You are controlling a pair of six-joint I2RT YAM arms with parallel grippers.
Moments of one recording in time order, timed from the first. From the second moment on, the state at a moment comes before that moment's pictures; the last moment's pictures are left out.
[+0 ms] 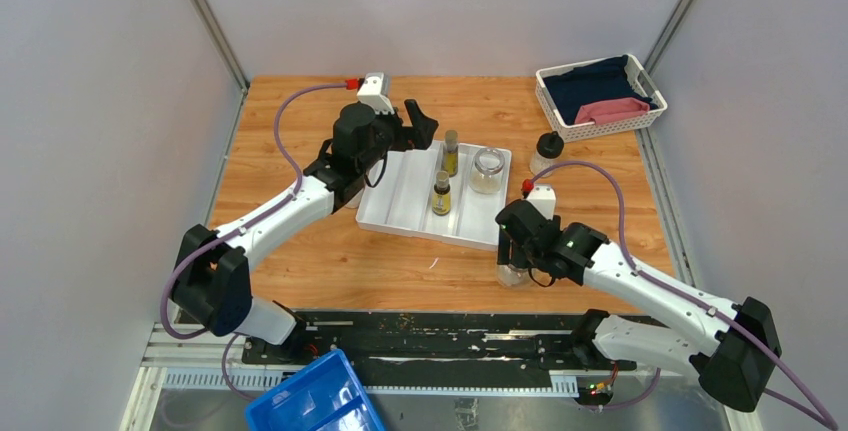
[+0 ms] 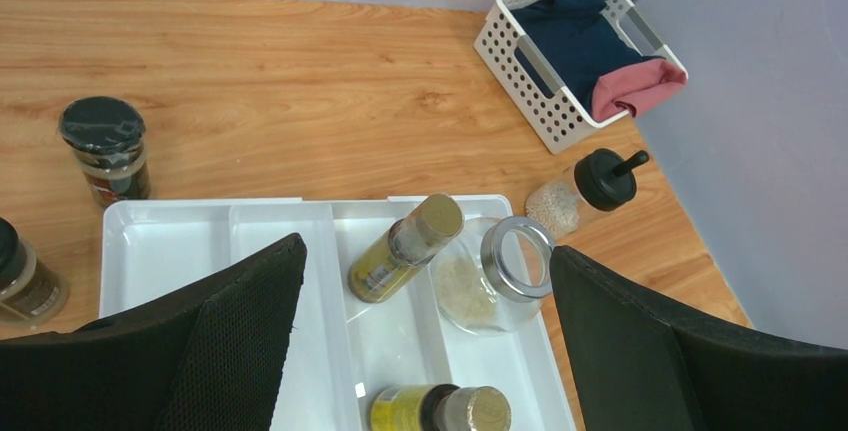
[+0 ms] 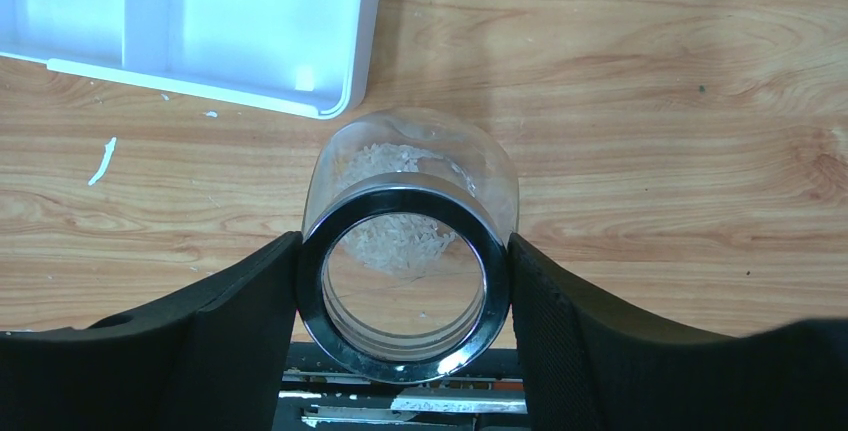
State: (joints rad) left arm -0.56 1.44 1.06 0.24 -0.06 -0.44; right arm 0.84 1.00 0.74 -0.80 0.42 0.75
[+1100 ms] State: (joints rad) left arm -0.56 1.44 1.07 0.24 -0.05 -0.44; right arm 0.92 1.14 1.07 -1.03 0.46 0.71
